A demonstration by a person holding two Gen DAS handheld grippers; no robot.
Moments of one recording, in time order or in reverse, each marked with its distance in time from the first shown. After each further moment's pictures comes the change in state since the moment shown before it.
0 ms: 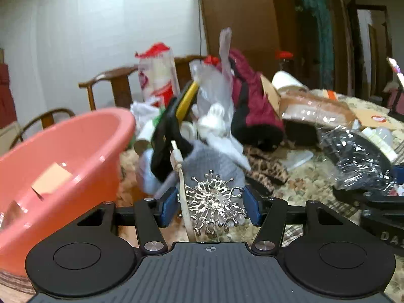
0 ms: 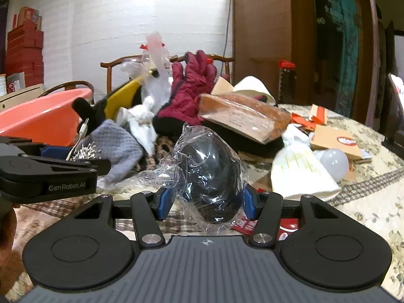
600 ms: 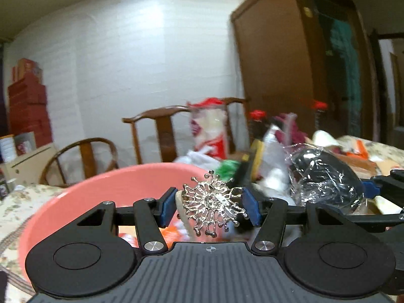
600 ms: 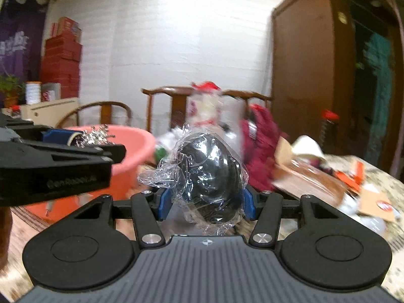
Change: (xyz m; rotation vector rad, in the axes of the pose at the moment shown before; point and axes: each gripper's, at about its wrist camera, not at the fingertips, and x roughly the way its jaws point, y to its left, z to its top) left arm -0.072 0.074 0.040 -0.056 -0.169 0.157; right arm -0.017 0.084 0.059 -0.099 -0.141 0.142
